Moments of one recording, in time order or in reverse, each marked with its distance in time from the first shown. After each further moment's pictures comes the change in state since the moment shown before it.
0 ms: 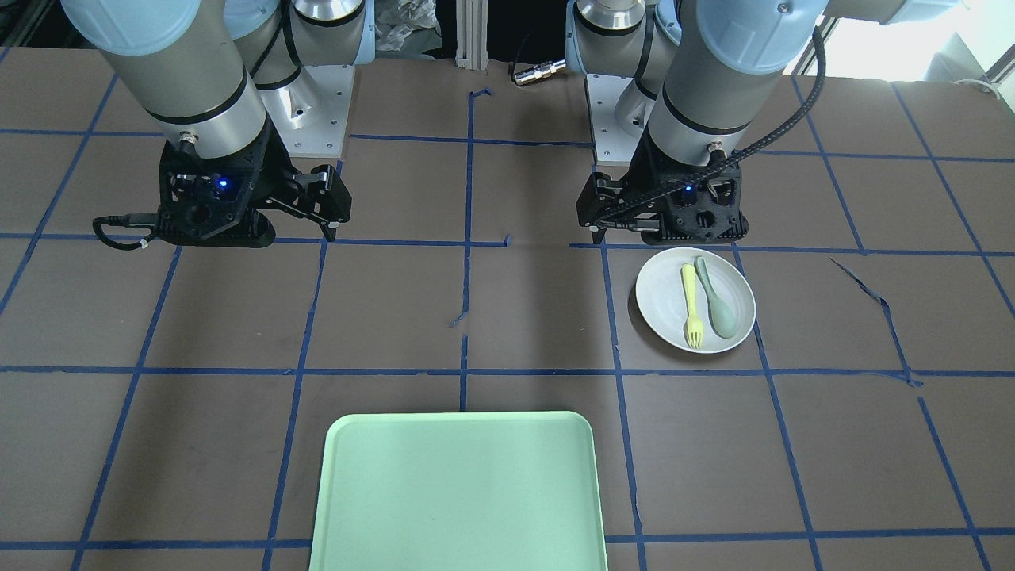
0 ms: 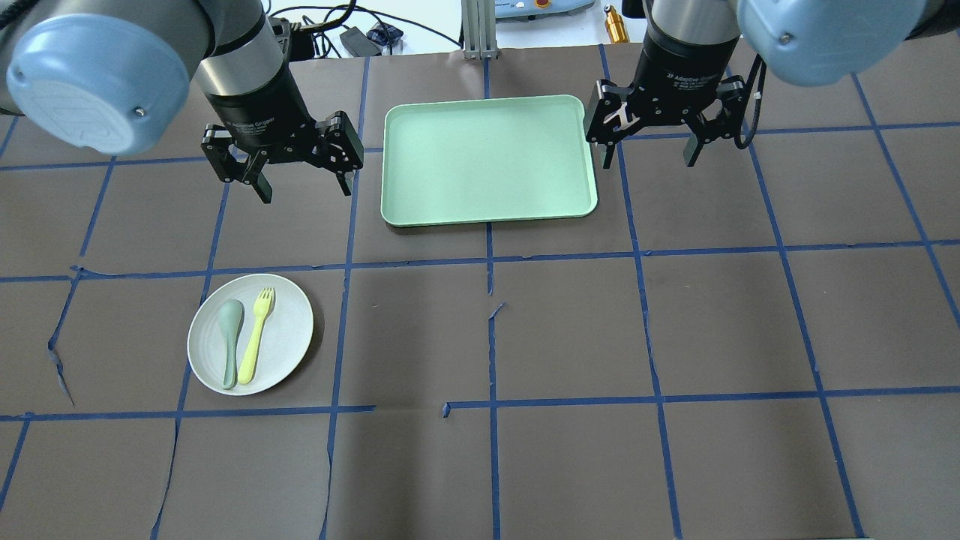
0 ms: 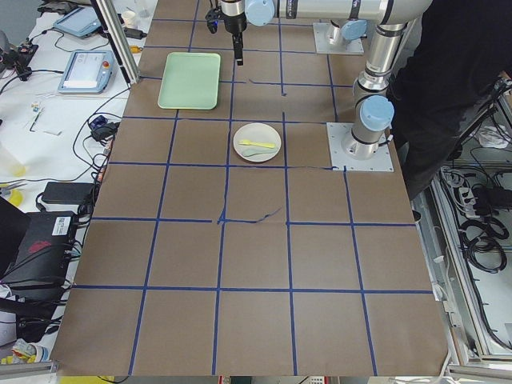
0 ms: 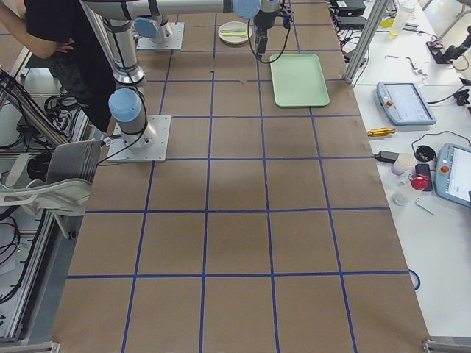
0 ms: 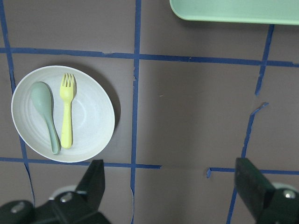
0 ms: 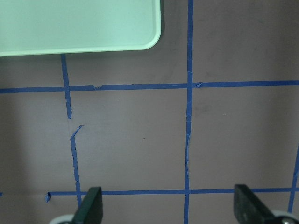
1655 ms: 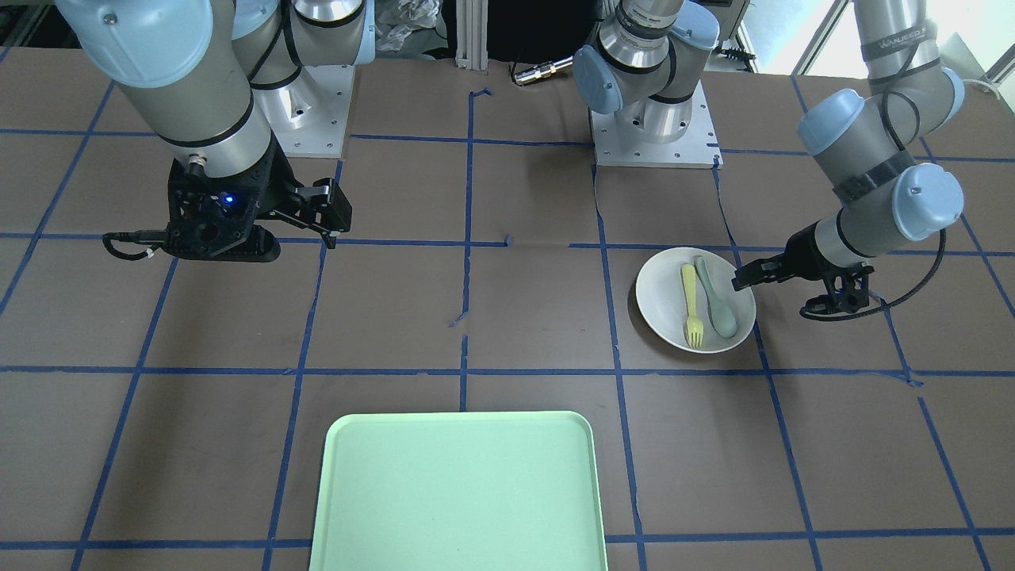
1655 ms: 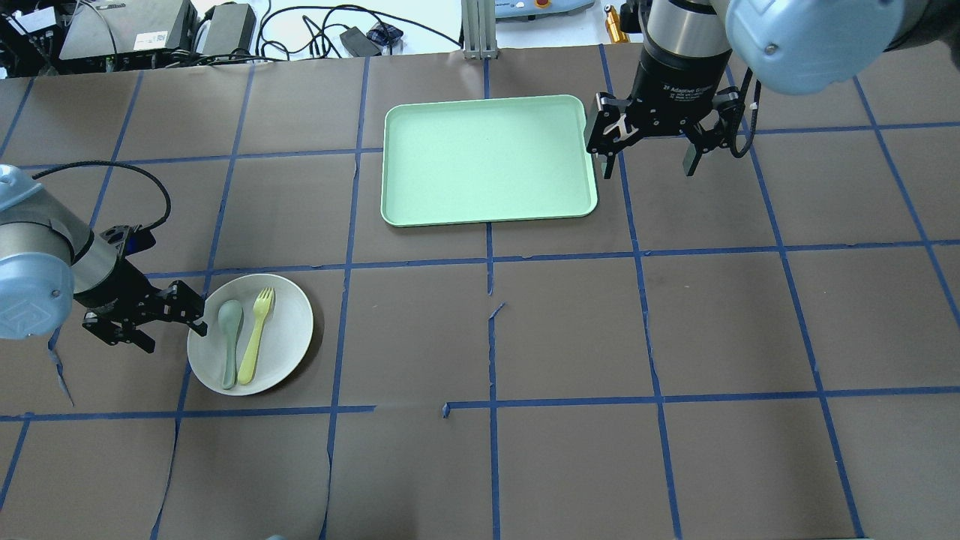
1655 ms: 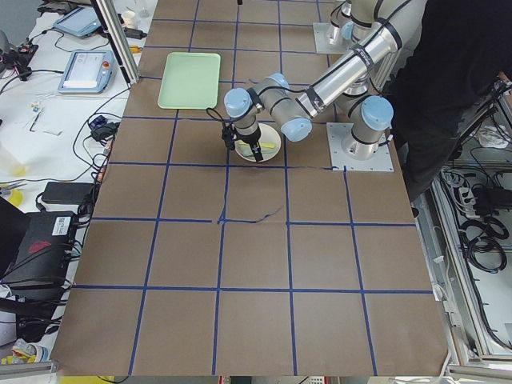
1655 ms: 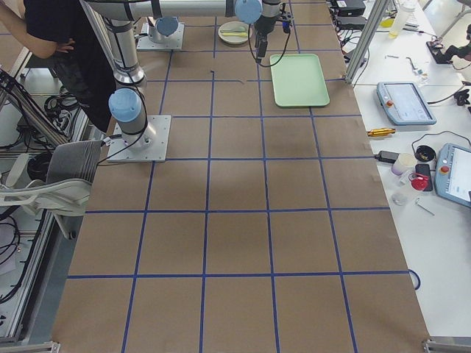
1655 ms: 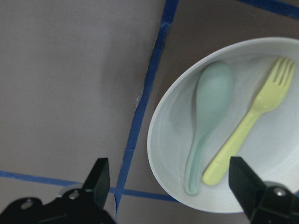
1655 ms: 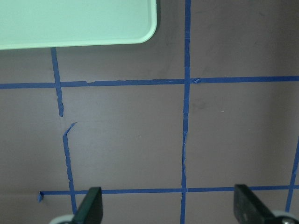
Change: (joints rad) left arm 0.625 -0.079 -0.572 0.473 0.001 0.464; right arm 0.000 0.016 0.017 -0.002 -0.012 -0.001
